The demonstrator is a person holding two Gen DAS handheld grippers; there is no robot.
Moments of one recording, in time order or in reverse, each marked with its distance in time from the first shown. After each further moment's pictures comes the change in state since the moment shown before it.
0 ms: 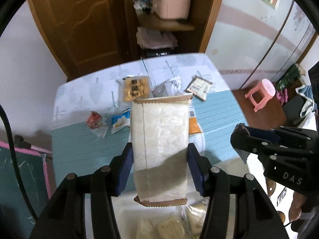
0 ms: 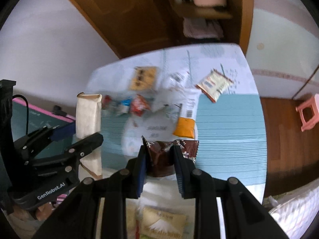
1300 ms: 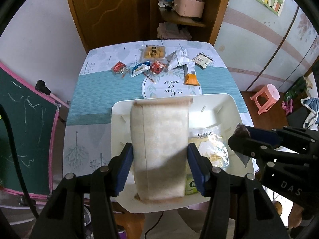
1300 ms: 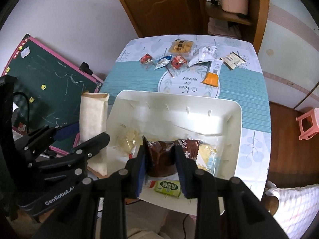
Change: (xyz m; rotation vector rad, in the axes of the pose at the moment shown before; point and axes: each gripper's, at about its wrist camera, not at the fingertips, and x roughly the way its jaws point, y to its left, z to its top) left arm -0.082 -0.024 -0.175 -0.148 -0.002 0.063; right arm -0.040 0.076 -0.146 -0.154 0.044 -0.011
